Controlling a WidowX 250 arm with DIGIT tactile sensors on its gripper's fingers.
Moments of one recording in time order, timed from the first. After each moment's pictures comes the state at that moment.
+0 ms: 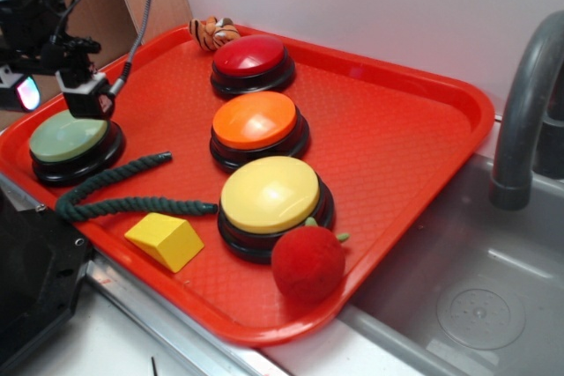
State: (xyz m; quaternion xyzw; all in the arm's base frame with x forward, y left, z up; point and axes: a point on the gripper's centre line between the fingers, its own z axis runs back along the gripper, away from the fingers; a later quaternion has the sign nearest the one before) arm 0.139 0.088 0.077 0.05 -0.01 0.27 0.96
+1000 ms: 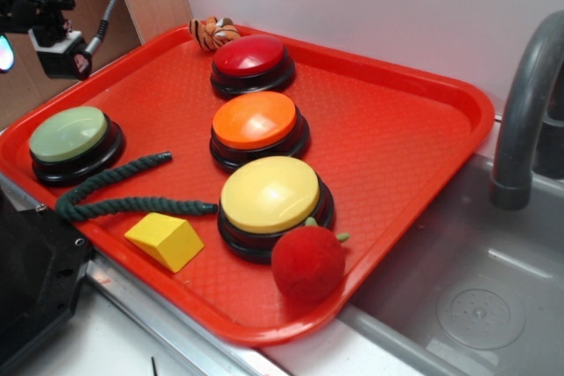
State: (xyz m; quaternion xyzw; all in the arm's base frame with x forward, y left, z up) arm 0.138 0.097 0.110 0.07 -0.01 0.28 0.96
